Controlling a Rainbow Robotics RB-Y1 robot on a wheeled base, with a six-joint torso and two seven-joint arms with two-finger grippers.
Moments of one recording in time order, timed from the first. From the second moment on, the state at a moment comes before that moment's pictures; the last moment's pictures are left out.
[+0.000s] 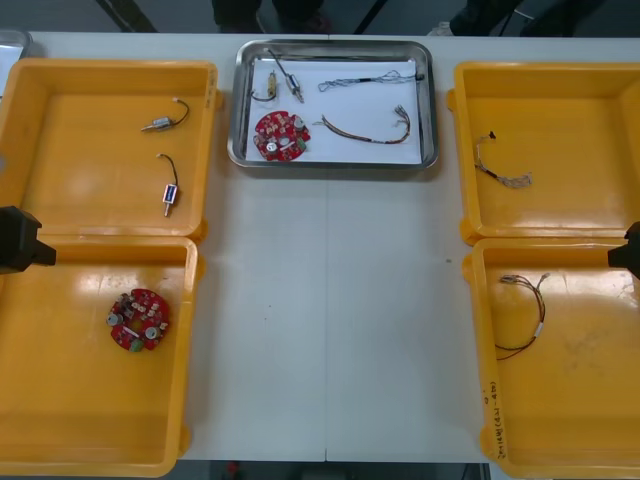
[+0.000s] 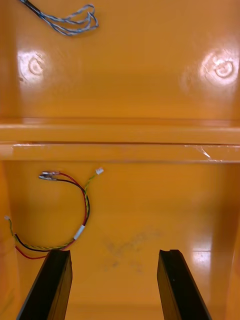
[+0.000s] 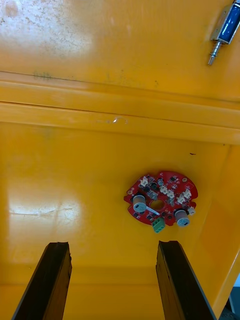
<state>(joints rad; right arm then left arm) -0.18 -0.63 -0.39 -2.21 -0.72 1.92 1.42 -0.20 0.81 0.30 -2.14 0.93 1.91 -1.12</state>
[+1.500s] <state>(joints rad) -0.16 -0.65 -0.45 -2.16 -0.75 1.92 1.42 -0.20 0.81 0.30 -2.14 0.93 1.91 -1.12</state>
